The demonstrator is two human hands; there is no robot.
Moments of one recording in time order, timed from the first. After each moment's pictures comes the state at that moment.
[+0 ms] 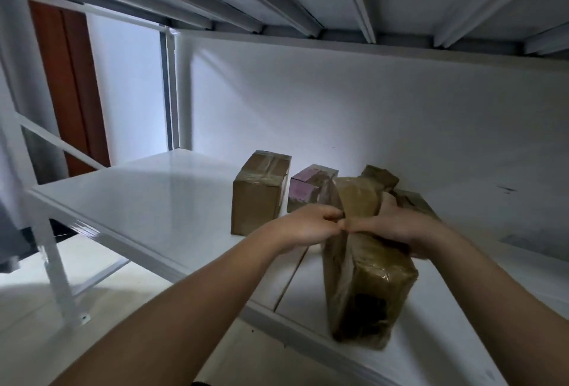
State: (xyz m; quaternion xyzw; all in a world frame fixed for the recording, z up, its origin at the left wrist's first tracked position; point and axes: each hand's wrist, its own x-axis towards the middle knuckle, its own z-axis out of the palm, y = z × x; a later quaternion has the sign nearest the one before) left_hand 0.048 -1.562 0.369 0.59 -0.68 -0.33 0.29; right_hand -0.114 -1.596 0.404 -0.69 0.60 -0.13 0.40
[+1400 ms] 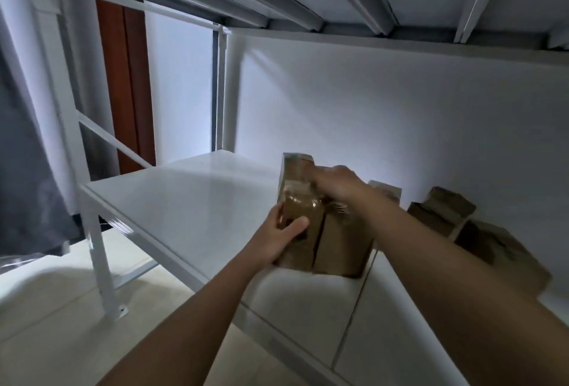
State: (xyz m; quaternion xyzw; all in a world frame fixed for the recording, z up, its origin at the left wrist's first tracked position) left_hand 0.199 -1.594 0.287 0.53 -0.49 -0.35 0.59; right_hand 0.089 -1.686 0.401 -0.80 0.48 -0.21 0.30
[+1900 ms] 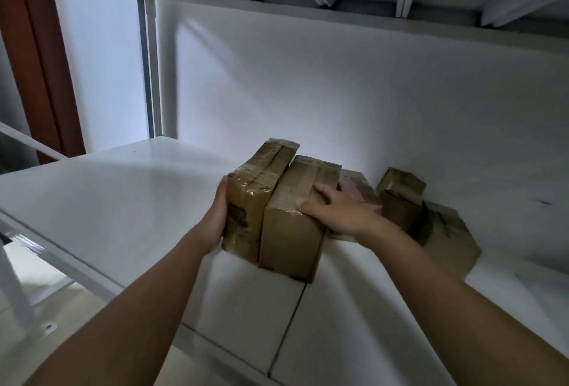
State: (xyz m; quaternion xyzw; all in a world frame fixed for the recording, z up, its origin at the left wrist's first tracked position) left_hand 0.207 -1.671 0.274 0.49 -0.38 -0.48 0.62; right_hand -0.019 -1.716 0.358 -0.78 0.50 -0.17 0.33
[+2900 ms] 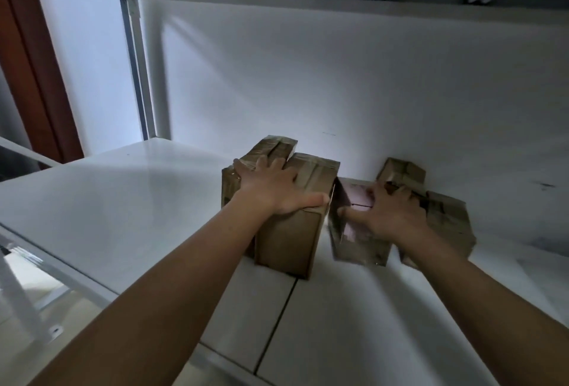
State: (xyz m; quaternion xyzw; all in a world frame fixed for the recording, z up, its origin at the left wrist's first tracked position) left_hand 0.111 -1.691 0.365 0.76 -0.65 -0.02 0.07; right_hand -0.091 -1.735 0.348 -0.74 0.67 -0.09 0.02
